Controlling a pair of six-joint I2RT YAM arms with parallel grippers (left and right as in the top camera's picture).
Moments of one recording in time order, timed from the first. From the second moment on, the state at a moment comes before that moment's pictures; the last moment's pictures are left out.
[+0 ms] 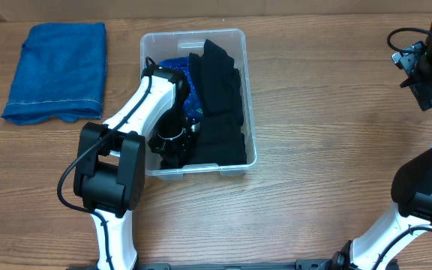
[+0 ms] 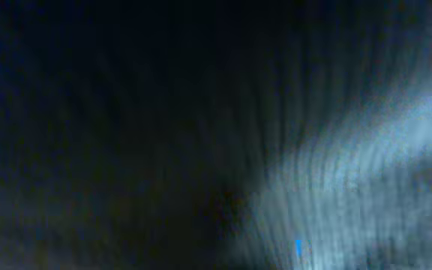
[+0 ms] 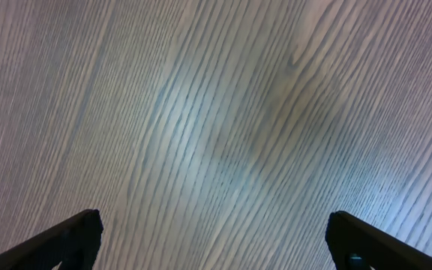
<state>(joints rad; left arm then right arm) -0.31 2.12 1.58 -1.47 0.22 0.08 -0.33 2.00 2.00 -1.27 0.20 0.85</state>
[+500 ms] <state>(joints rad) -0.31 2.12 1.93 -1.50 0.21 0.08 -0.33 2.00 2.00 -1.27 0.20 0.85</state>
